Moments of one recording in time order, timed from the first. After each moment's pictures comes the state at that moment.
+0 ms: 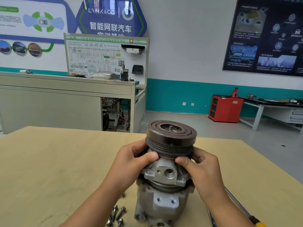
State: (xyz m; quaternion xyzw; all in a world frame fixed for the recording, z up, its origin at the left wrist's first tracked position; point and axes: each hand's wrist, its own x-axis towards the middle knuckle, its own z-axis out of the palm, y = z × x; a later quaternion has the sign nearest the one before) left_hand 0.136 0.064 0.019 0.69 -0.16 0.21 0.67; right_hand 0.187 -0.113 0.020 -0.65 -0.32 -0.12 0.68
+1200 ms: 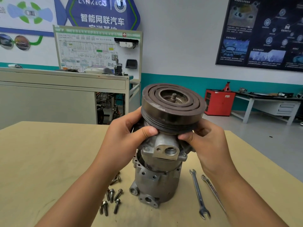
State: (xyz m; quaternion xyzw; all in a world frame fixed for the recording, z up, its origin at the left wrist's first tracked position) left_hand 0.097 0.045 0.068 0.71 -0.22 0.29 0.60; right_hand 0.152 -0.132 0.069 -0.60 -0.39 -0.12 0.69
